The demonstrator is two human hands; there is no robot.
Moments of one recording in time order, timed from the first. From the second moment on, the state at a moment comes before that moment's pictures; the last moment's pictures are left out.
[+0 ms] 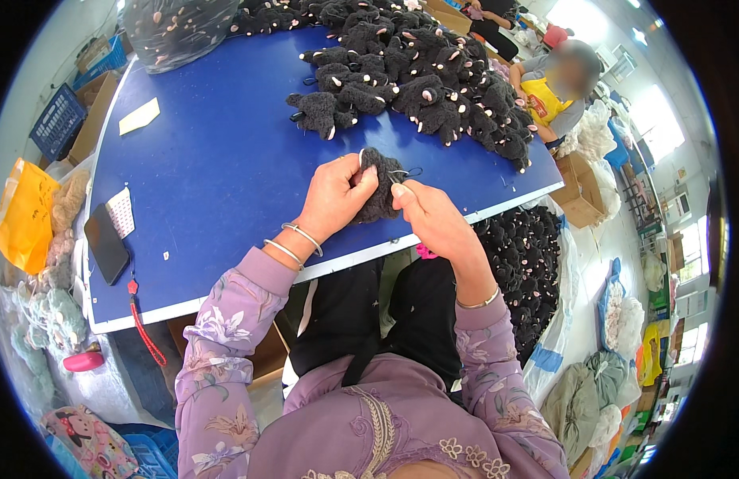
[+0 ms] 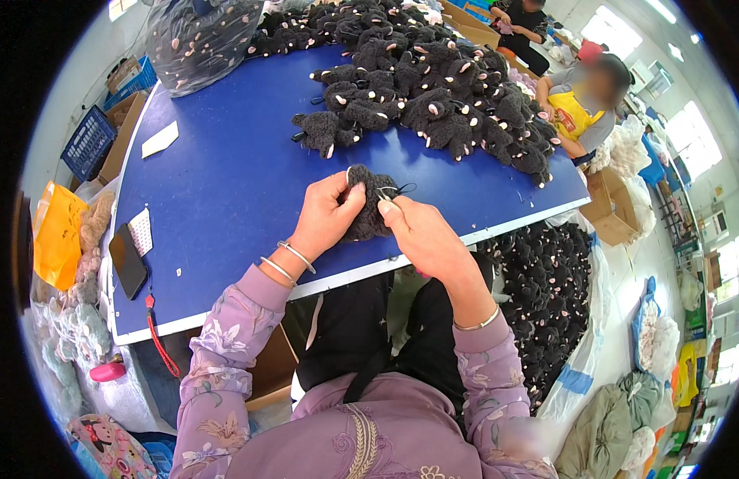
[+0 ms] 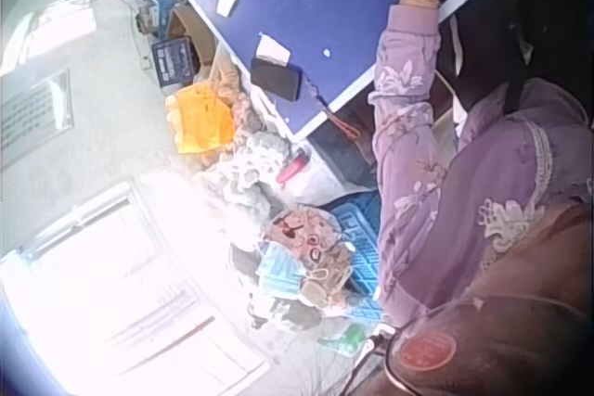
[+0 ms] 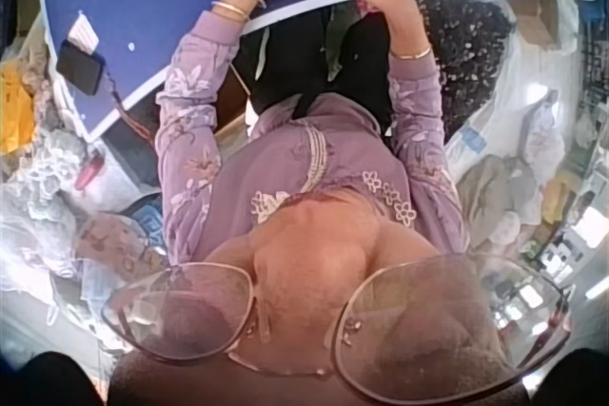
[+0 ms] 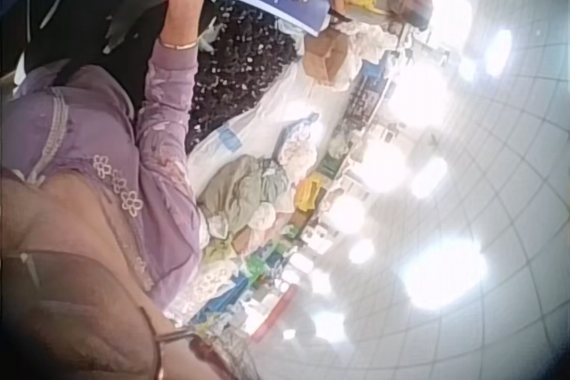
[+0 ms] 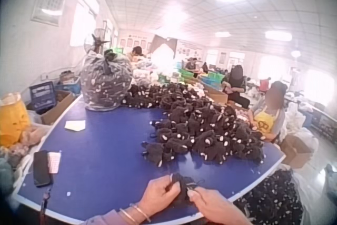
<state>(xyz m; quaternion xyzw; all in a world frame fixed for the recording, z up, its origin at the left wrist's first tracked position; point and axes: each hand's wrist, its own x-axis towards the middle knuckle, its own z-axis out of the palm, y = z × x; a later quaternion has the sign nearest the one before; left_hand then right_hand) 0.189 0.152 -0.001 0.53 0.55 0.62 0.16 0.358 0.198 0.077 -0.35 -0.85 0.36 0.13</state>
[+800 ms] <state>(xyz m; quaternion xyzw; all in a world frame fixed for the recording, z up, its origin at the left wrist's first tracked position) 0.189 0.152 -0.002 0.54 0.51 0.62 0.24 0.354 0.220 0.068 -0.34 -0.83 0.35 0.26</state>
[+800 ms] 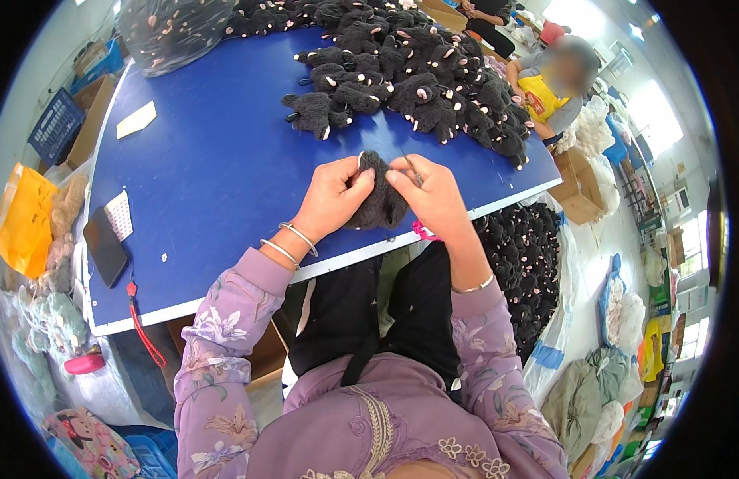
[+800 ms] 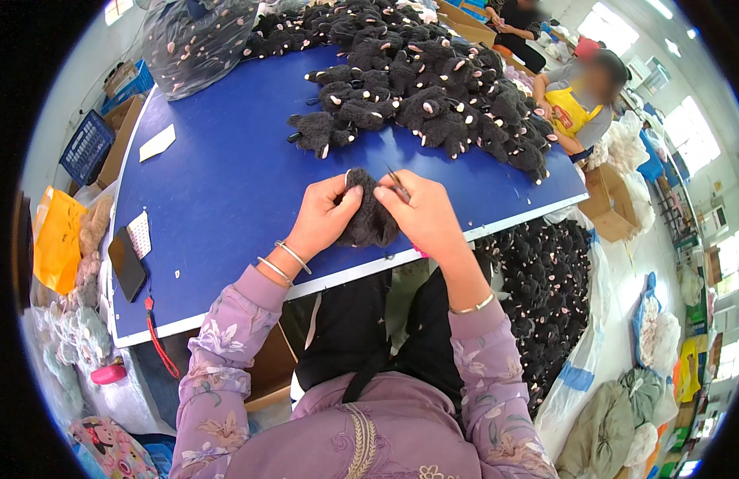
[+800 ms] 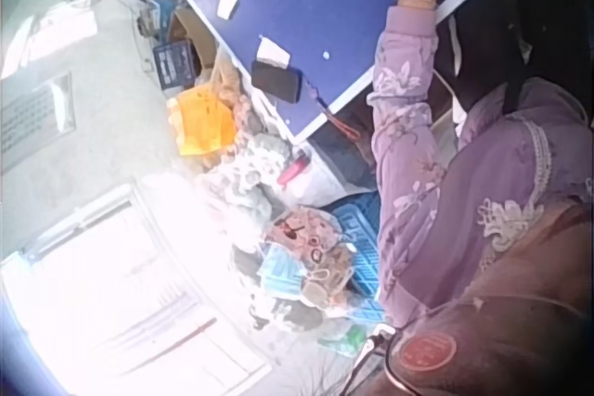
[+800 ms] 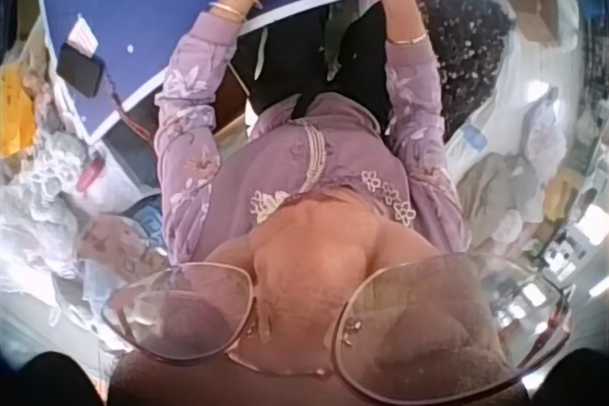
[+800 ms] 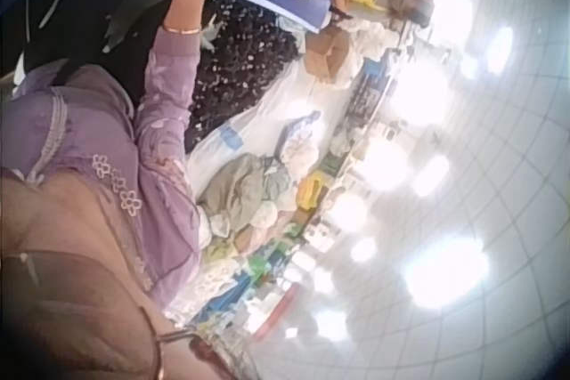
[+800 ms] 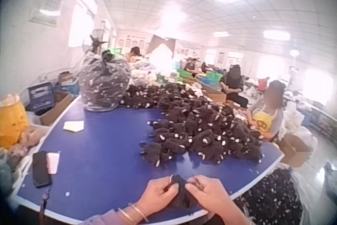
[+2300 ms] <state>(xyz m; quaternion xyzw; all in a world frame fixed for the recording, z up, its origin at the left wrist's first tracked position) 0.101 0.242 -0.024 0.47 0.79 0.37 -0.10 0.357 0.313 0.028 -0.31 -0.65 0.64 0.26</state>
